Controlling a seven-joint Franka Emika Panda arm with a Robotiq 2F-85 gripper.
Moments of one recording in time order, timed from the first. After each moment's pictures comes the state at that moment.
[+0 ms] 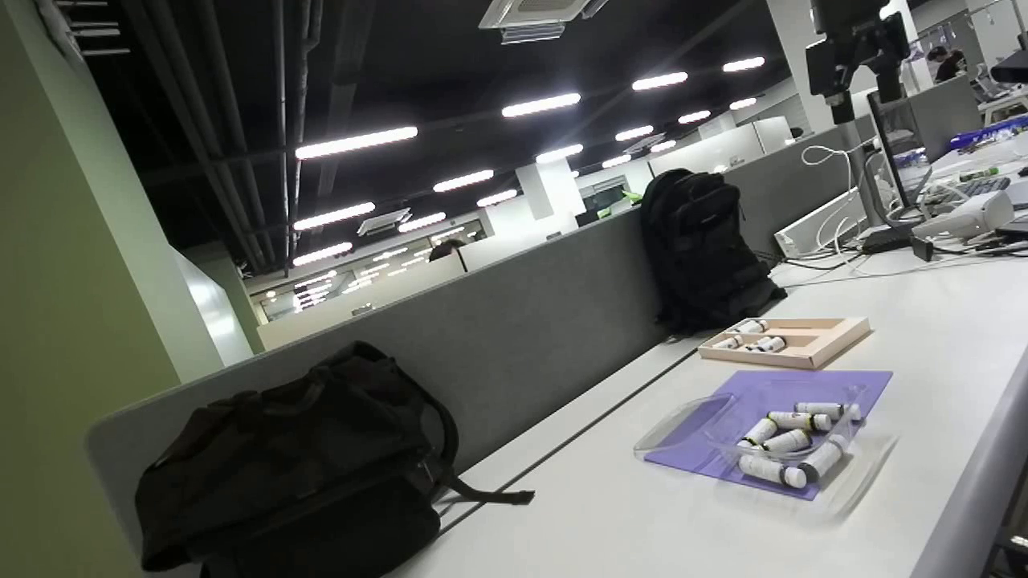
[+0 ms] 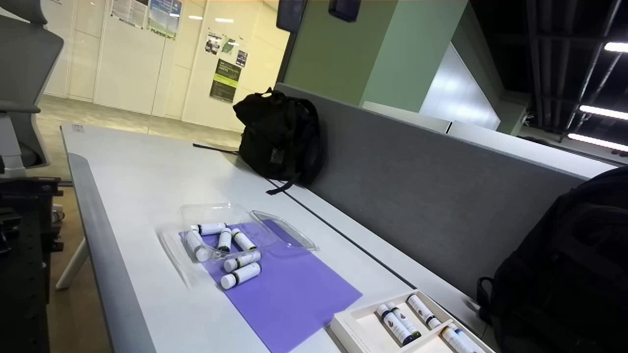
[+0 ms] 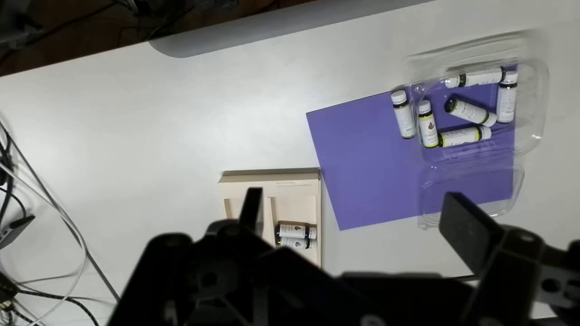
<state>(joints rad) -0.24 -0.92 -0.16 -2.76 -0.16 2.02 -0.06</state>
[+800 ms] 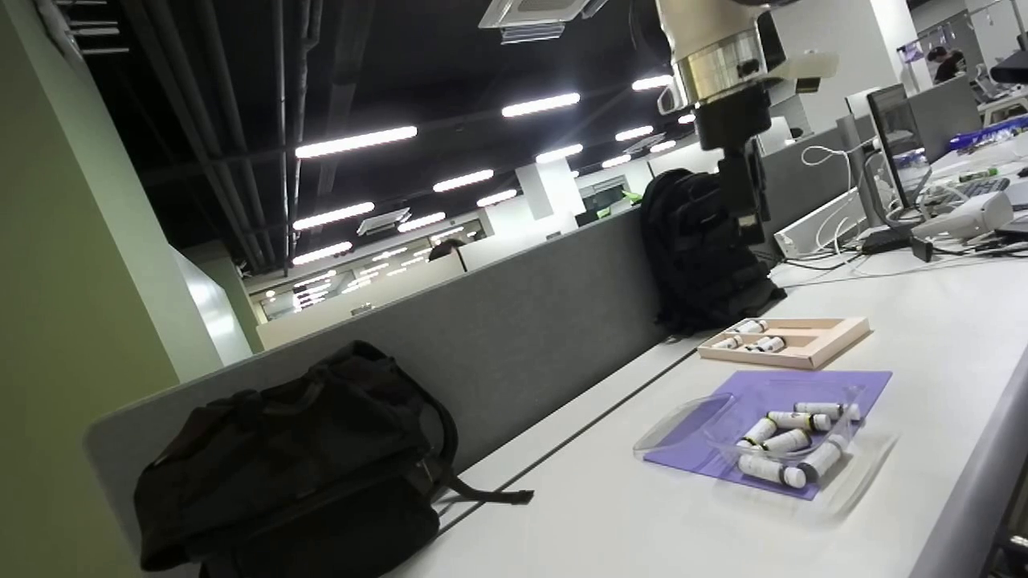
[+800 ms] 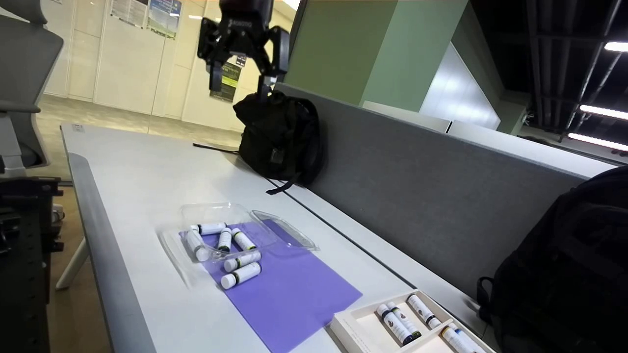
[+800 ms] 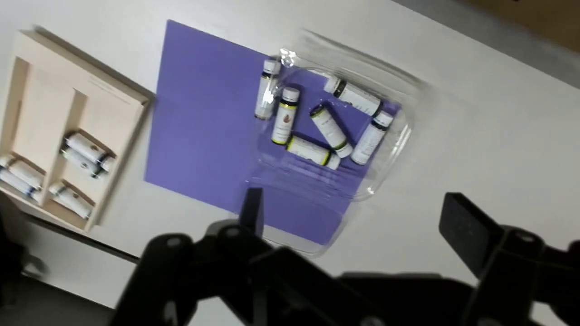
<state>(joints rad) 0.16 -0.60 0.08 -2.80 -0.07 2.35 -0.13</state>
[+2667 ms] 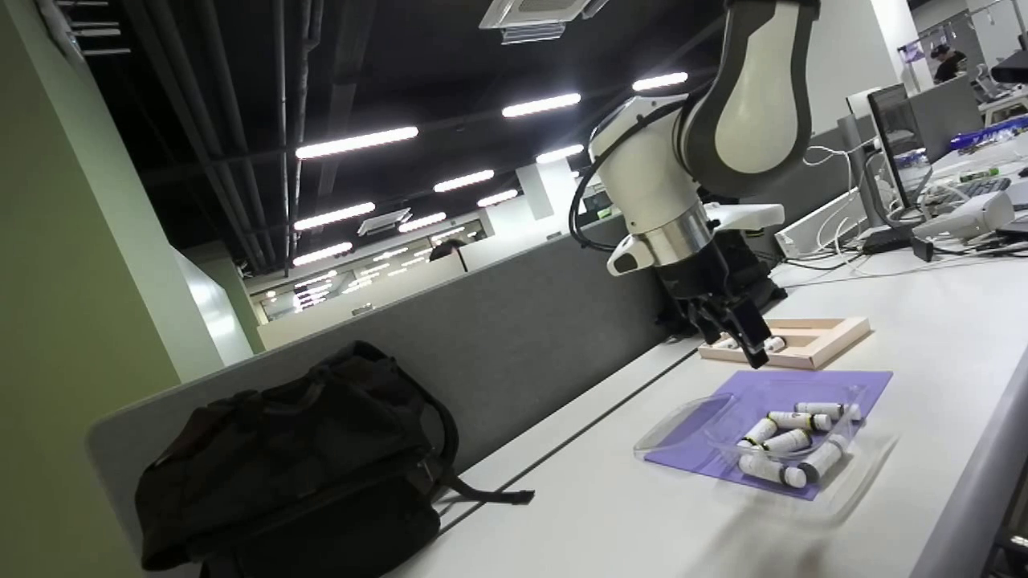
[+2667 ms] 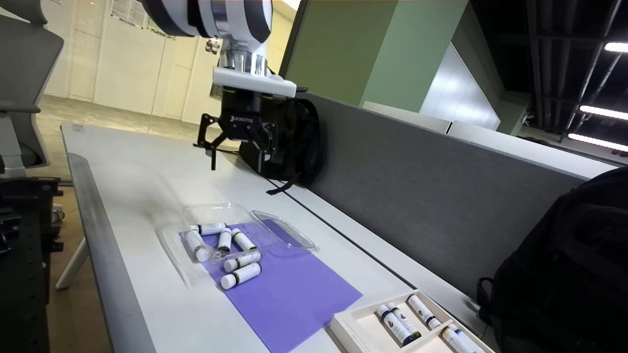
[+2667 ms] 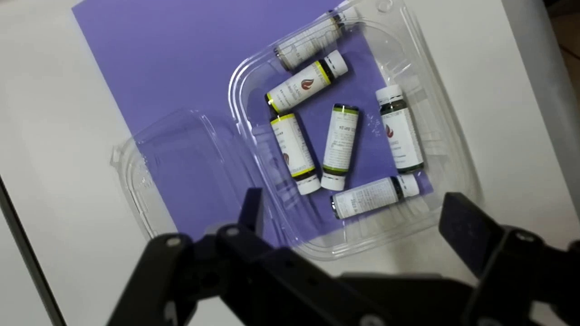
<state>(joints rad) 0.15 0.05 0.16 -2.56 -0.51 2.56 -0.40</state>
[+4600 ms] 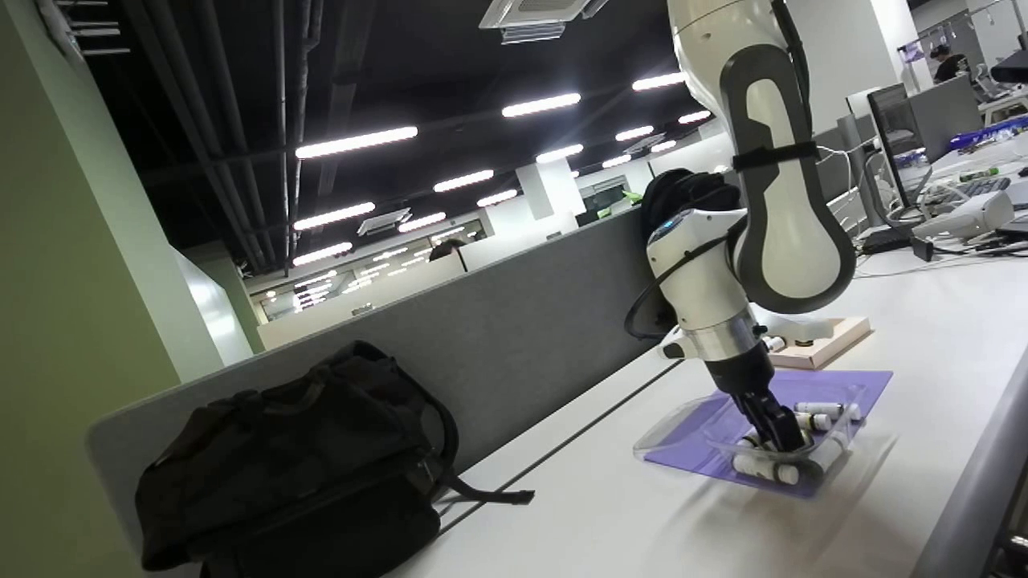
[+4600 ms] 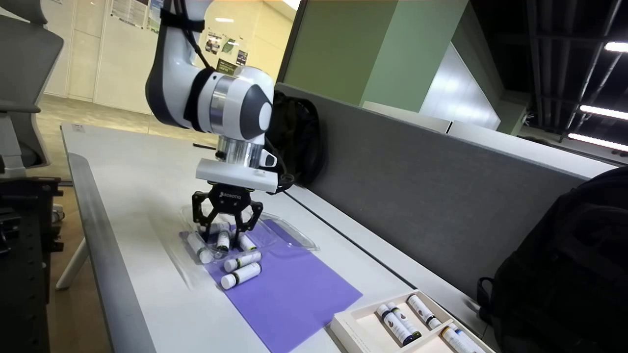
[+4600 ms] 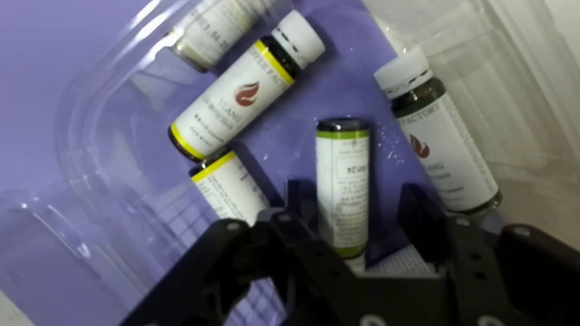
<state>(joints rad) 0.21 0.49 -0.03 -2.47 -0.52 2.93 -0.27</state>
